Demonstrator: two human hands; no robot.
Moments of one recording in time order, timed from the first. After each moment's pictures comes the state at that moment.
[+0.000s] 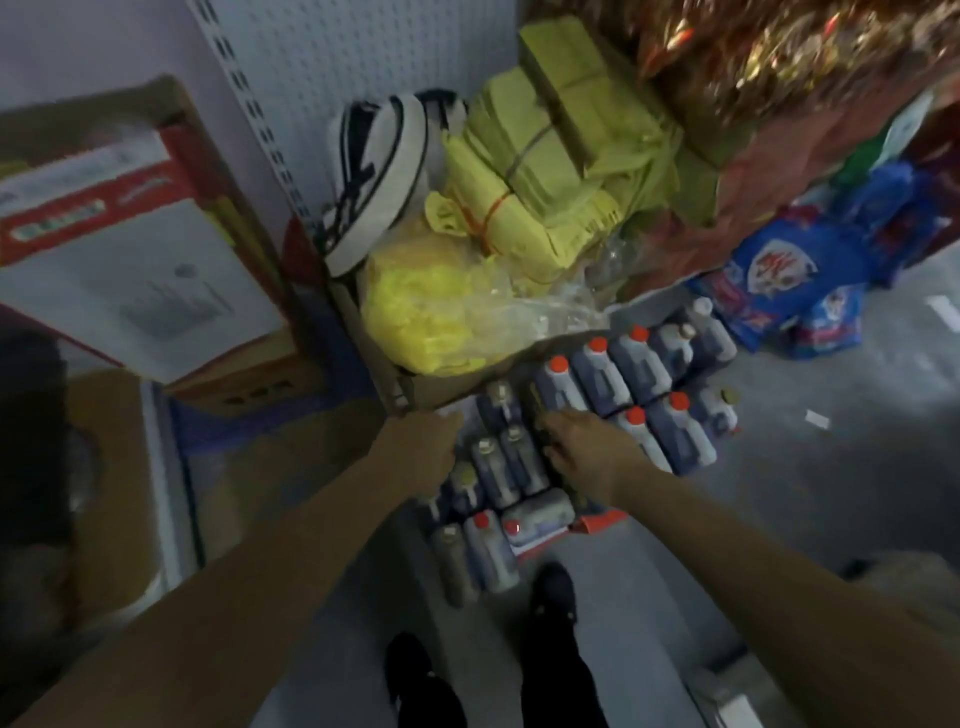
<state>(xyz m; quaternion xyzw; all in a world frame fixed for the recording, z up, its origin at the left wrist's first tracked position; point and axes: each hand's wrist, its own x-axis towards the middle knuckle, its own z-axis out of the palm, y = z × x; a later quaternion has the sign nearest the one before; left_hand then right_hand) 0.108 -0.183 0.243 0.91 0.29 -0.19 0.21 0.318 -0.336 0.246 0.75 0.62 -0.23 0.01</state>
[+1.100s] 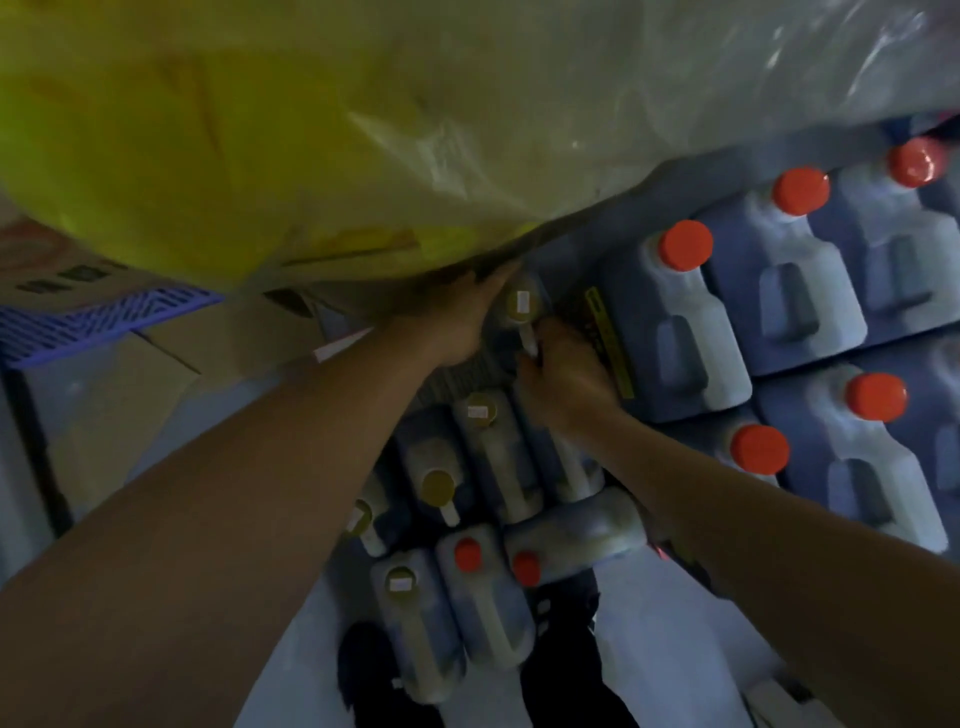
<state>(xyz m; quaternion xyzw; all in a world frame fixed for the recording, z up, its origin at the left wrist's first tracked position) 0.277 -0.062 -0.145 0.87 0.29 -0.26 0.30 0.371 -0.212 -0.150 0.84 0.40 -0.35 -0.13</state>
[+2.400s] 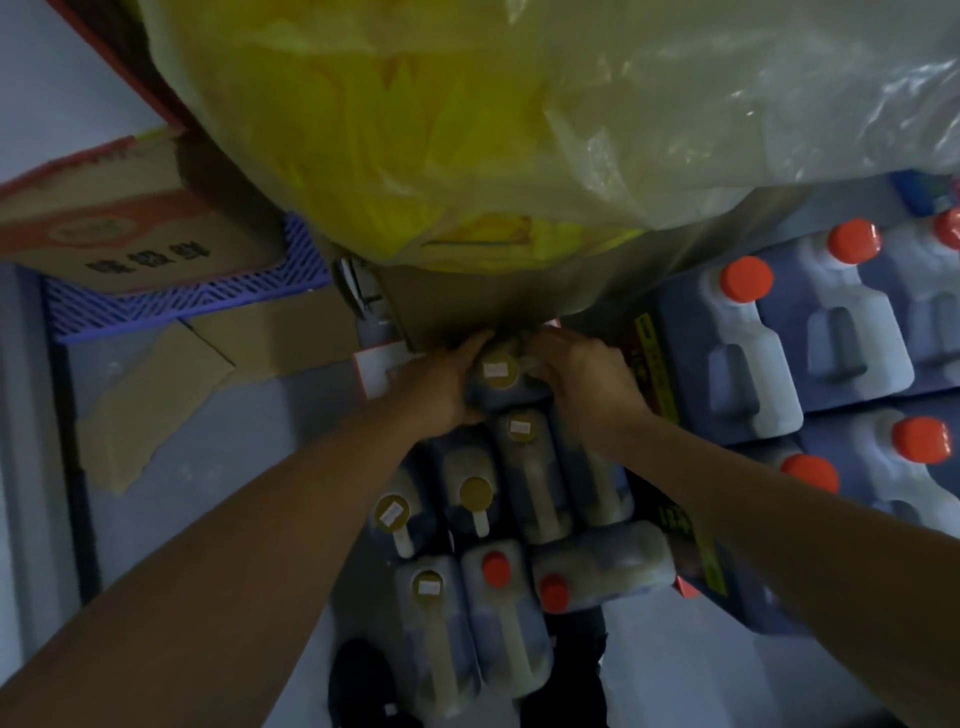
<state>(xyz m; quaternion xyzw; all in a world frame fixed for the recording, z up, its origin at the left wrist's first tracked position) 0.174 -0.090 -0.174 0.82 0.38 -0.12 0.42 0.358 -0.191 -0.113 0.74 0.61 -0.26 -0.12</state>
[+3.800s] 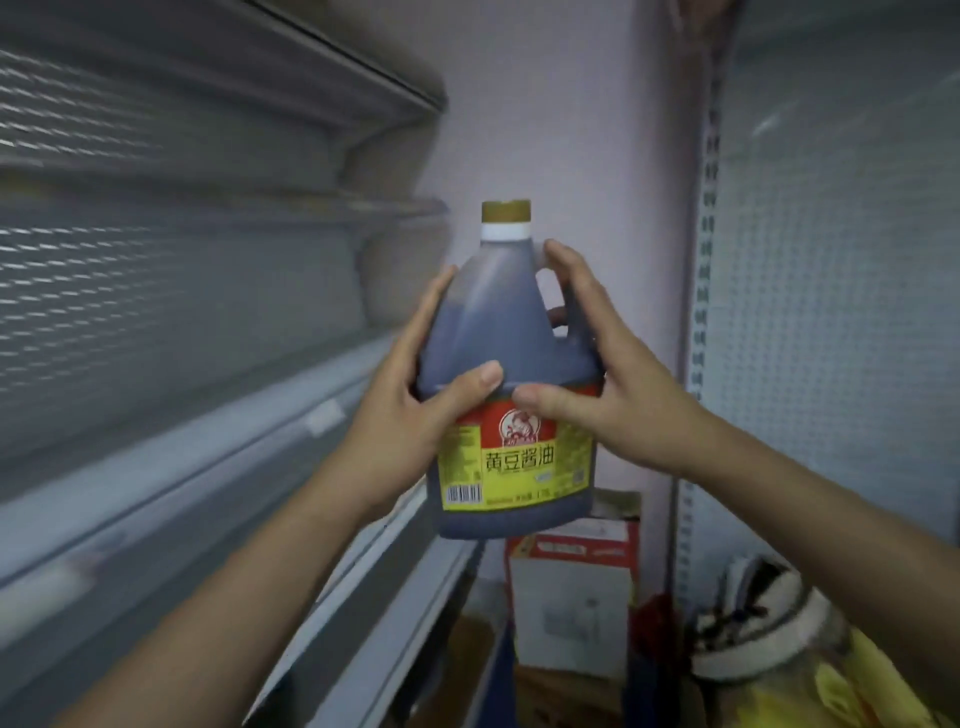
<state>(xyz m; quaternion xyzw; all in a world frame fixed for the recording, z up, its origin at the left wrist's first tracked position) -0.194 -0.274 0.850 0.66 0.34 0.62 0.25 0.008 -0.212 0.856 0.17 0.83 -0.21 -0.49</state>
